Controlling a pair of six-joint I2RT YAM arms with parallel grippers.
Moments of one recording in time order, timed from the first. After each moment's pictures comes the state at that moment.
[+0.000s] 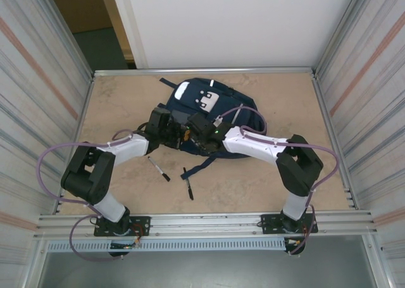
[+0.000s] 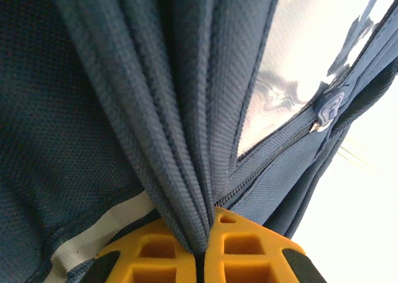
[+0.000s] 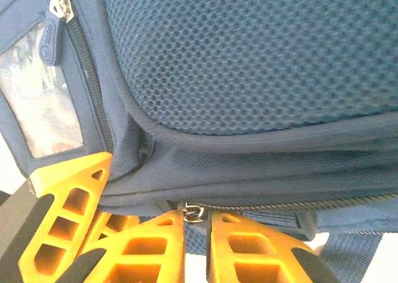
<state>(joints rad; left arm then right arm) -0.45 1.60 0.83 0.04 0.34 -1.71 0.91 1.77 1.29 -0.53 0.24 1.58</state>
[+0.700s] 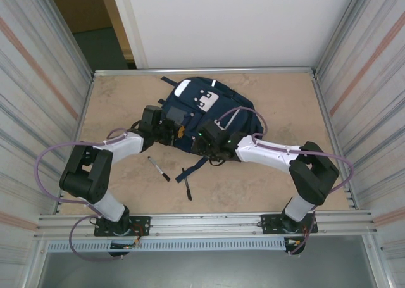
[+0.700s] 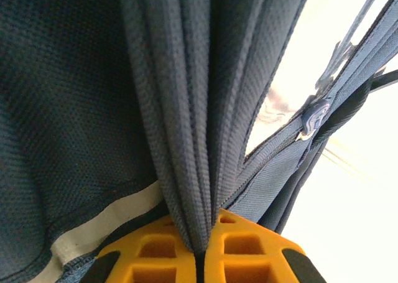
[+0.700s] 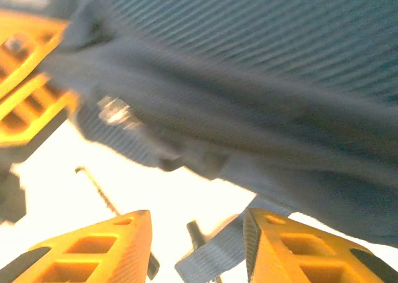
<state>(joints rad) -0.38 1.60 0.83 0.04 0.40 -1.67 0.92 1.64 1.07 -0.34 0.05 1.17</state>
